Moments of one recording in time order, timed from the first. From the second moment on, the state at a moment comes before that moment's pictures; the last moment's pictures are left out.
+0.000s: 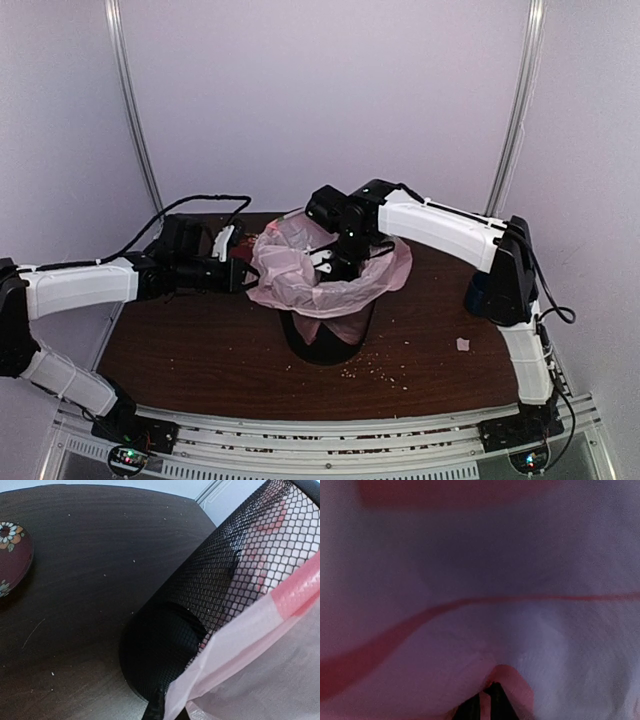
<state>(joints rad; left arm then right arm) -0.56 1.35 0.81 -0.03 0.42 -0.42 0.87 2.22 2.16 -1.22 -0.15 -0.64</state>
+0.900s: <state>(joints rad) -0.55 1.26 0.87 -0.06 0.32 -0.37 0.90 2.14 2.03 -1.22 -0.07 -0.74</state>
